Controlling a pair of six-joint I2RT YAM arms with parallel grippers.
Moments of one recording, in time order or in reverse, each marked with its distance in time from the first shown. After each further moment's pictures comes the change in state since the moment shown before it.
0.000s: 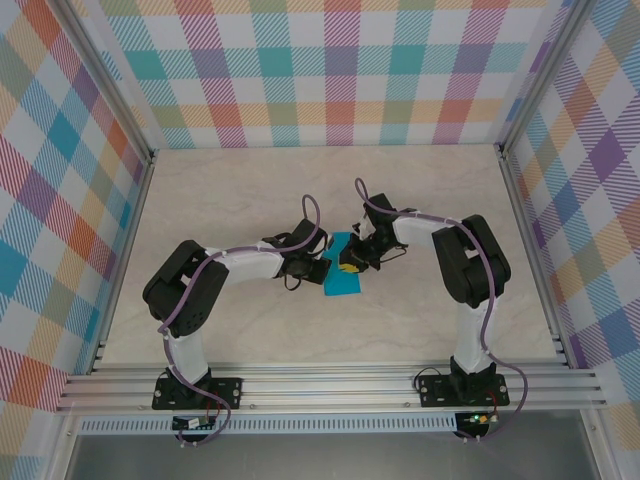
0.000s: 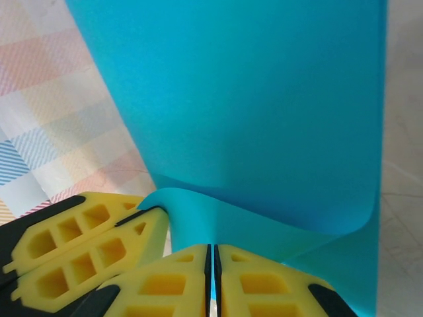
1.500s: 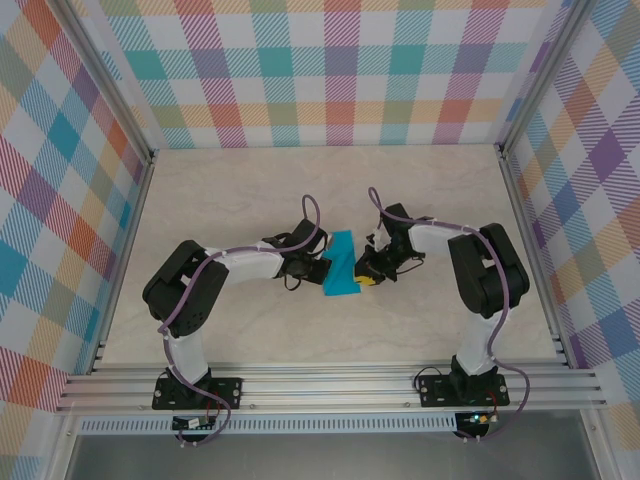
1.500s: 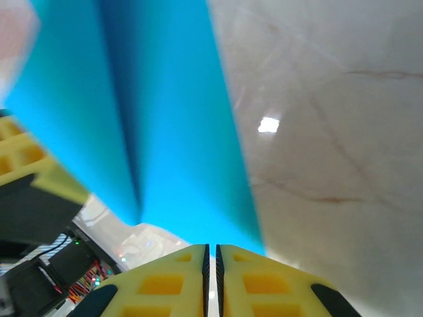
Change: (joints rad) left arm 0.000 -0.001 -0.002 0.001 -0.001 0.000; right arm -0.059 -0.136 -0.156 -0.064 -0.024 -0.116
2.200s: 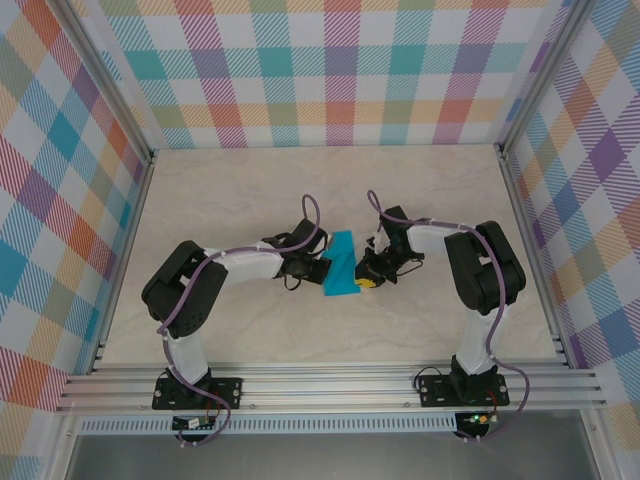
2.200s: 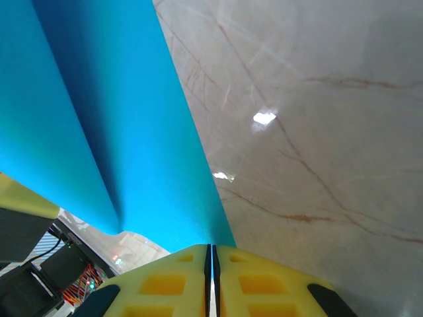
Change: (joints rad) left arm -0.002 -0.003 0.000 -0.001 -0.008 0.000; right arm 0.000 0.046 -0.008 0.000 0.019 -0.007
